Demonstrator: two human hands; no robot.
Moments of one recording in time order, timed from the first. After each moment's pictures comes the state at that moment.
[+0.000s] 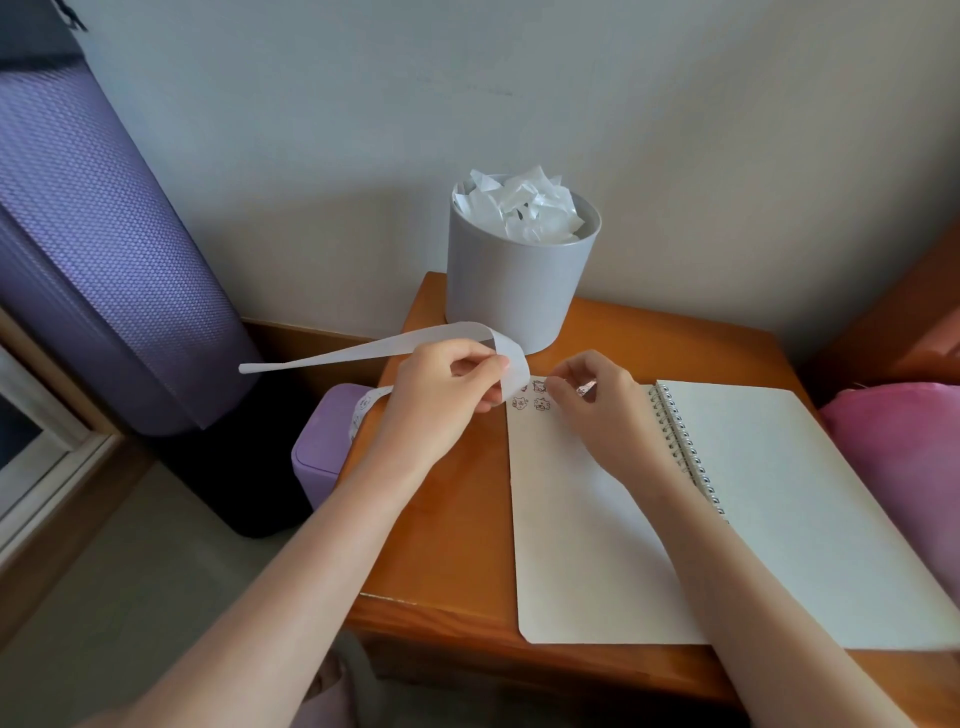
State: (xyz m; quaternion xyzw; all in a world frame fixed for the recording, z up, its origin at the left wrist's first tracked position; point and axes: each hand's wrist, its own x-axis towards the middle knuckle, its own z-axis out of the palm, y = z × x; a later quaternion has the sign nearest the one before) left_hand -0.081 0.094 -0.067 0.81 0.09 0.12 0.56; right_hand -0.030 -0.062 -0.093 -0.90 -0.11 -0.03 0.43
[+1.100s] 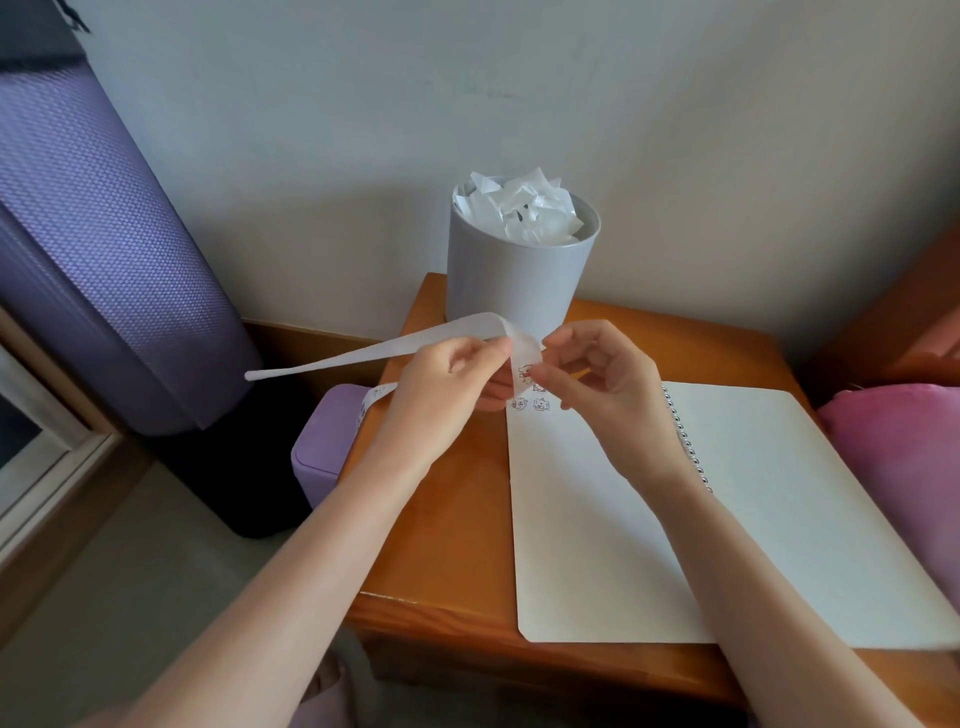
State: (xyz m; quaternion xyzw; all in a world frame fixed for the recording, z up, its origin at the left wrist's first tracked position) left_hand -0.079 0.093 -0.066 0.76 0.08 0.09 0.64; right_hand -0.045 -0.063 -0.069 -0.76 -0.23 -0.03 0.61
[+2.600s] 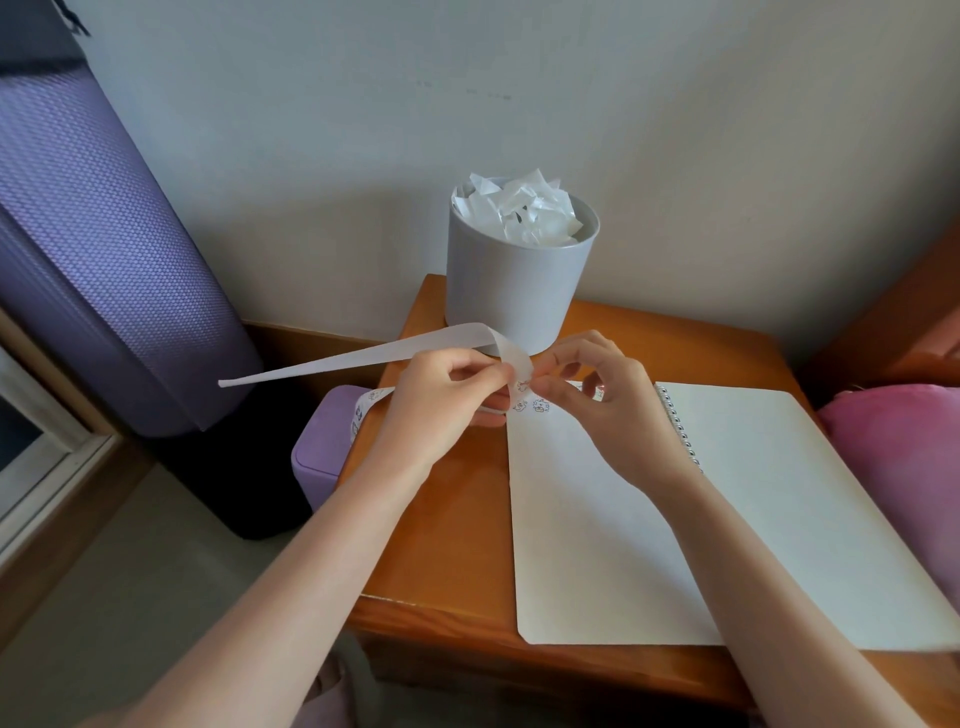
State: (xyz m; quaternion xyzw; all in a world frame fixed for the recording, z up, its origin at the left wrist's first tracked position) left_hand -0.083 0.093 -0.067 0.75 0.07 0.08 0.65; right_hand -0.045 -0.064 -0.066 -0.85 -0.24 -0.03 0.47
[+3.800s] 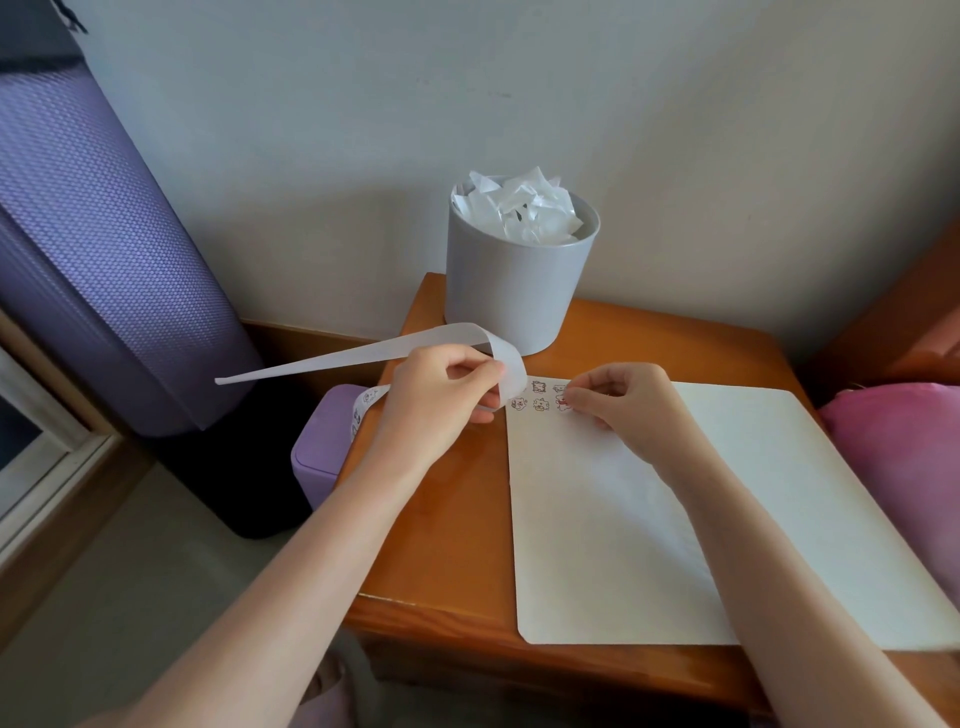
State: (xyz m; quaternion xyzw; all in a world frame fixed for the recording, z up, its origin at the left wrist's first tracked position) left_hand -0.081 0.096 -0.070 0.79 0.09 0.11 0.59; right_hand -0.026 -0.083 -0.076 -0.88 -0.05 0.06 0.48
